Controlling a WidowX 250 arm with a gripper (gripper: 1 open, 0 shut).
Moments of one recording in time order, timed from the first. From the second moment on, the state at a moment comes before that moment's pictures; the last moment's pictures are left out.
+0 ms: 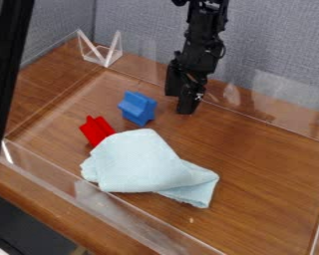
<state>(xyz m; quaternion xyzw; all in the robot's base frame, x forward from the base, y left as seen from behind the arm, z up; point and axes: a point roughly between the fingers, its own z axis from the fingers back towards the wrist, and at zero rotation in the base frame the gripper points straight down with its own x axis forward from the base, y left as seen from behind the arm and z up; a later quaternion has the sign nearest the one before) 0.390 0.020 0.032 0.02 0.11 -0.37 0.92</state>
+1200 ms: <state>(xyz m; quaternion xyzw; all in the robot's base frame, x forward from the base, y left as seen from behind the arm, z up) 0.400 0.020 0.028 0.02 0.10 -0.38 0.92</state>
